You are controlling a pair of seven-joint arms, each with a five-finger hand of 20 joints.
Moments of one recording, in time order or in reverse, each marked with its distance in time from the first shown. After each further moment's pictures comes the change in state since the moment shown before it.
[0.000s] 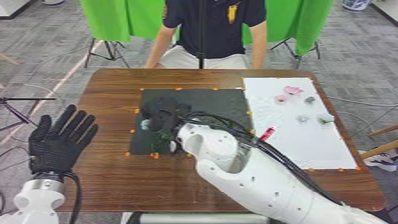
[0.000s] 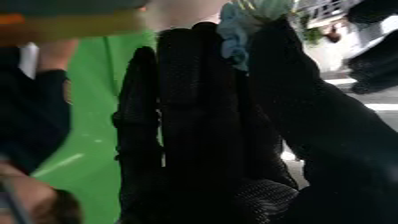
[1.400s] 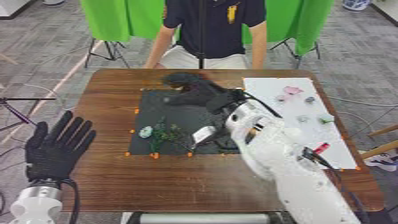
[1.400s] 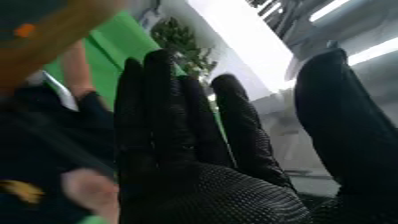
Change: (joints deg) left arm 2.7 -2.5 -1.6 -0.8 -0.1 -0.3 -1.0; right arm -19.7 3.3 33.1 -22.9 31.2 -15.9 -1.0
